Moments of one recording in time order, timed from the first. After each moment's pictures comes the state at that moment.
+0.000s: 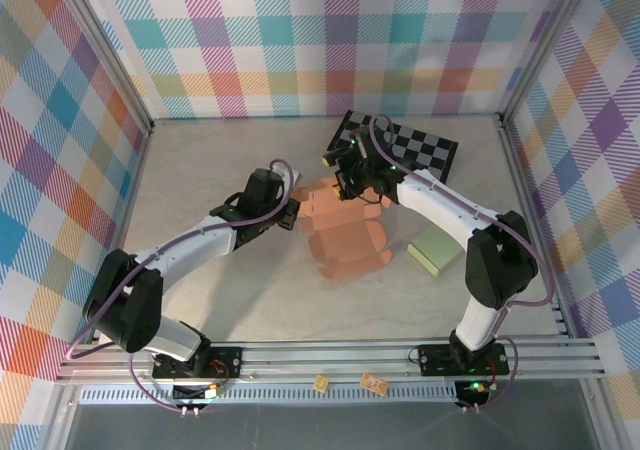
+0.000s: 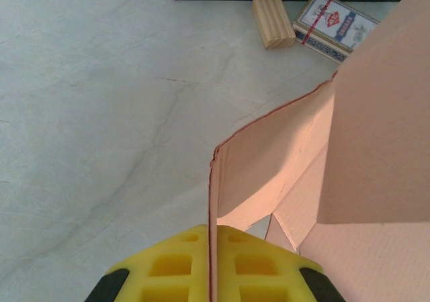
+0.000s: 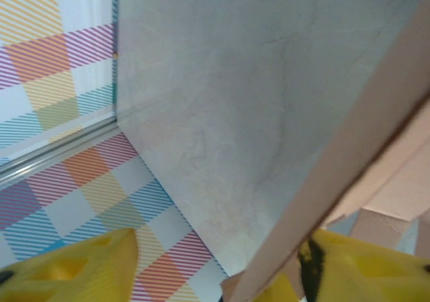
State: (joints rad) left arm -0.54 1.46 0.93 -0.18 -0.01 -0.10; right arm 0.59 1.74 1.41 -0.38 -0.18 1.62
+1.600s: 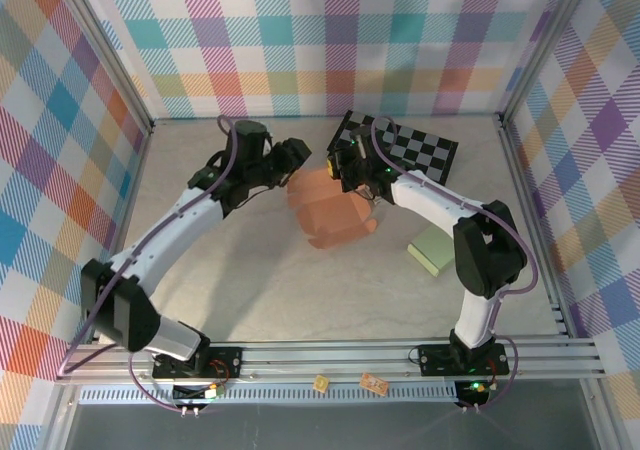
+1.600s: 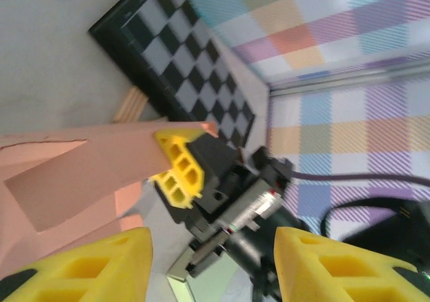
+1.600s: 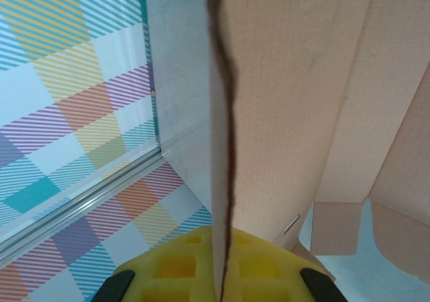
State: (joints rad) left arm -0.48 1.48 1.34 -0.39 0.21 -1.12; right arm 0.56 1.82 1.38 -0.17 -0.15 1.78
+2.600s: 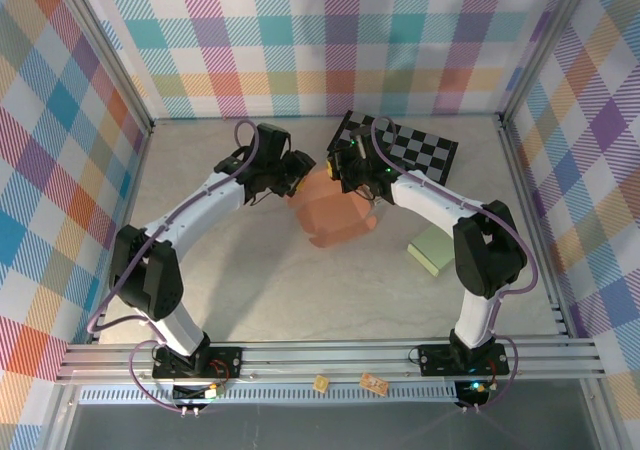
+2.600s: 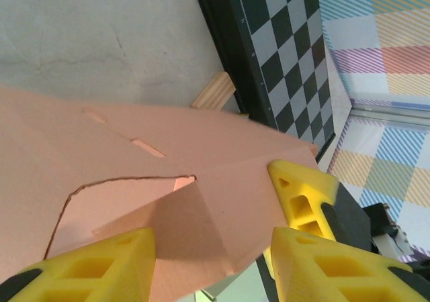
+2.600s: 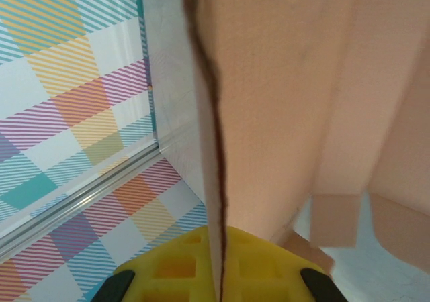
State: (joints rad) left arm -0.48 1.67 1.39 -0.48 0.17 -1.26; right arm 0.56 1.82 1.38 -0.17 -0.16 1.78
